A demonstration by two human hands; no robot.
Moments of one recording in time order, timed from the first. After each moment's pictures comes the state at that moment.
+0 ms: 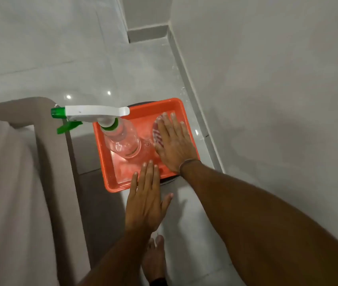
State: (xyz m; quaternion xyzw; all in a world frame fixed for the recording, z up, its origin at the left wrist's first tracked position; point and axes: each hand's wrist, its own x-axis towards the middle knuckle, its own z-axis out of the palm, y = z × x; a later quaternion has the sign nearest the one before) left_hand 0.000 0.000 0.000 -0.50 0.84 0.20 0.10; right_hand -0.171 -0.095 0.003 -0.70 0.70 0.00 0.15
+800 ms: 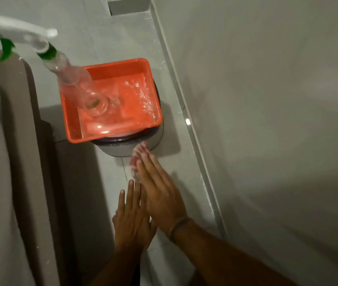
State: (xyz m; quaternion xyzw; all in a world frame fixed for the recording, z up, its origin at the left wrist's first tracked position) left_hand -0.027 0.212 -0.011 -0.52 0.81 0.22 0.17; right_hand -0.157 0.180 0.034 -0.71 0.66 -0.20 0.16
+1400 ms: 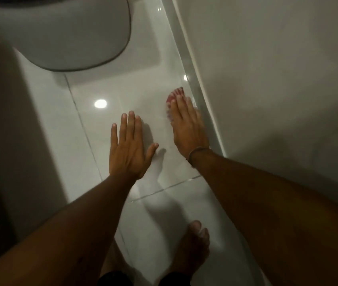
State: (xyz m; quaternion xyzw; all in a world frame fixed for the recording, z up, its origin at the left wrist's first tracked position) left_hand -0.094 0.297 -0.259 -0.52 0.83 0.19 0.10; right_hand -0.291 0.310 -0.252 -0.63 0.76 0.02 0.17
